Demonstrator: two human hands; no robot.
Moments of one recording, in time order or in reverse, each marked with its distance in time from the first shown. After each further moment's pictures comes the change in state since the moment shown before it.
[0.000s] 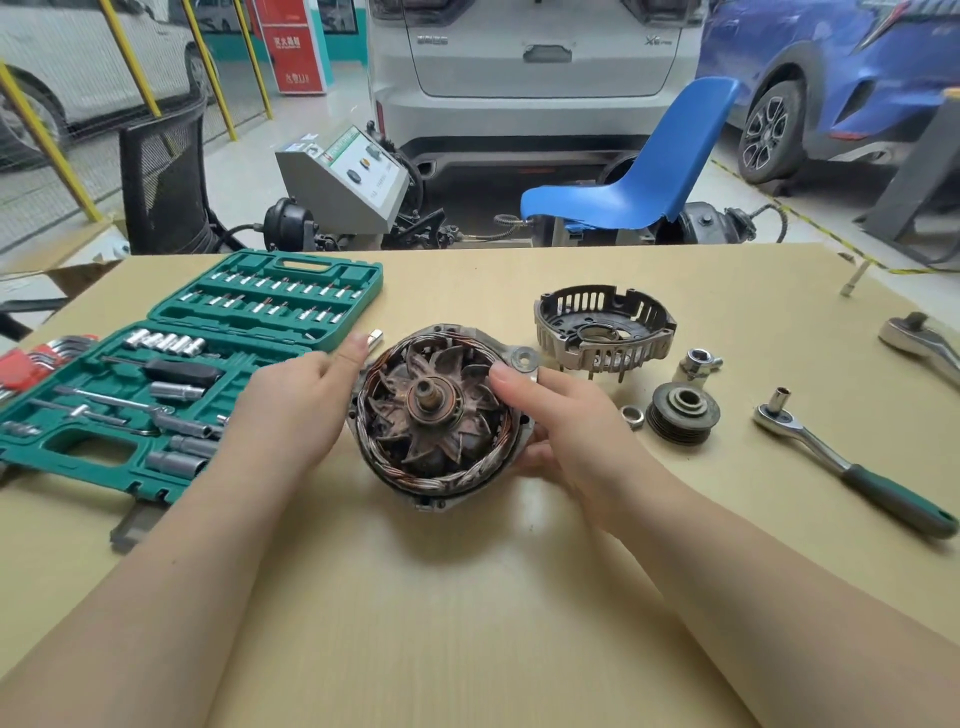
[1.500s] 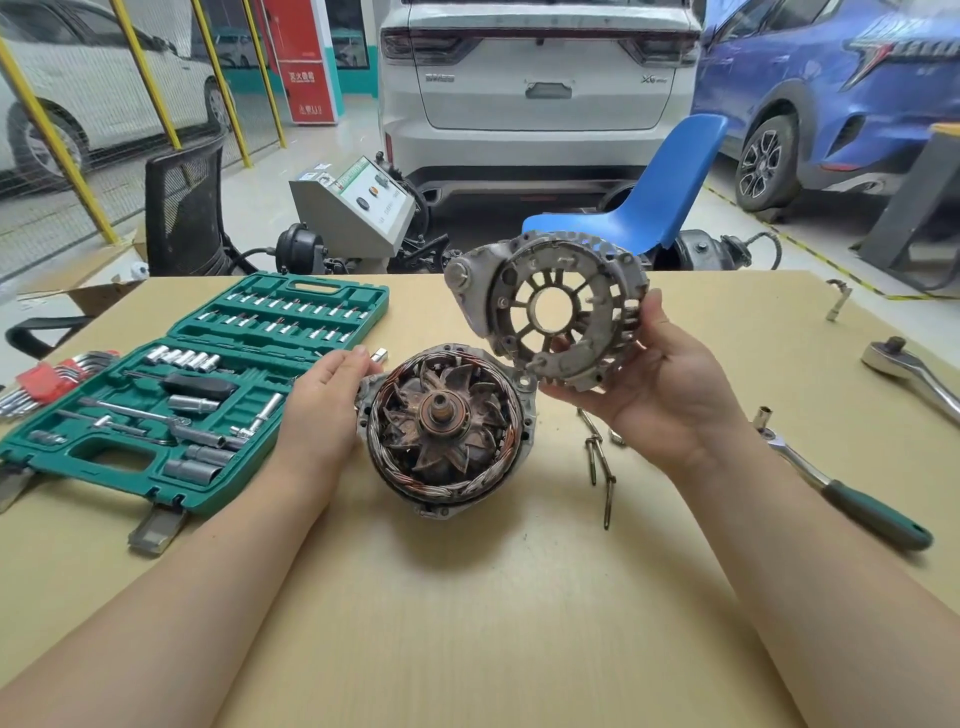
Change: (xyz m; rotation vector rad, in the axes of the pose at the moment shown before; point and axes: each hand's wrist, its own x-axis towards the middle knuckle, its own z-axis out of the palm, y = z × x) left_hand 0.002 0.004 0.031 -0.762 0.065 -0.062; right_hand 0.017 -0.039 -0.065 0.651 -0.082 -0.106
